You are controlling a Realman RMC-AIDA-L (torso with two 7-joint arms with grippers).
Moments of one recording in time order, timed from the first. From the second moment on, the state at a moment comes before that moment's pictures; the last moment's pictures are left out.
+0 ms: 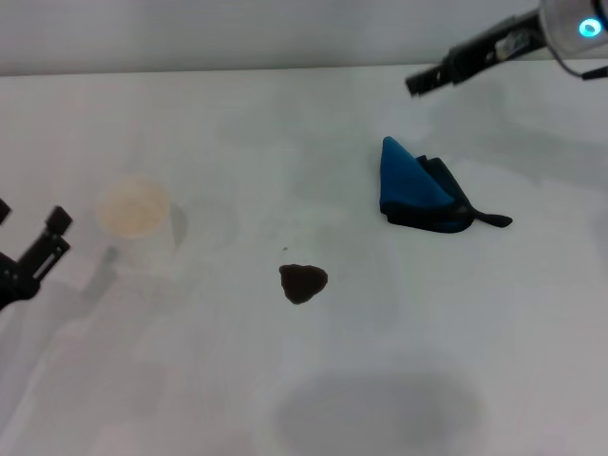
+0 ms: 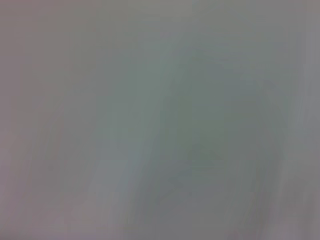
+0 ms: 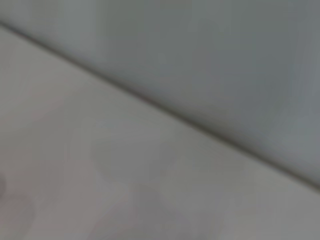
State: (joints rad) left arm -0.30 -2.08 2.84 0.00 -0.99 1.47 -0.58; right arm 0.70 1.99 -1.10 -1.11 0.63 1.25 -0.68
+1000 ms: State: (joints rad) left arm -0.30 -2.07 2.84 -0.03 -1.22 1.46 -0.57; right arm 0.83 2.02 -1.44 -0.97 0.43 1.20 -0.27
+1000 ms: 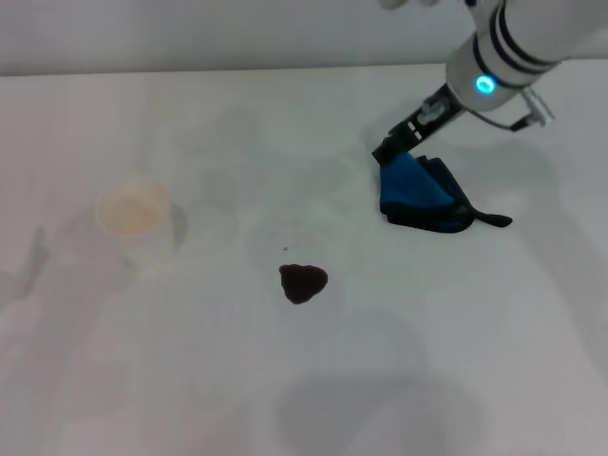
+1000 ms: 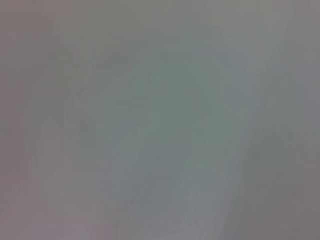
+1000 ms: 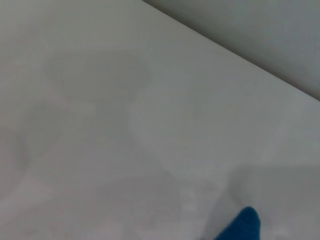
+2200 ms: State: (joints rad) left arm -0.26 -2.08 2.84 -0.02 -1.22 1.45 -0.60; right arm 0.75 2.02 -1.47 -0.82 0.49 1.01 -0.28
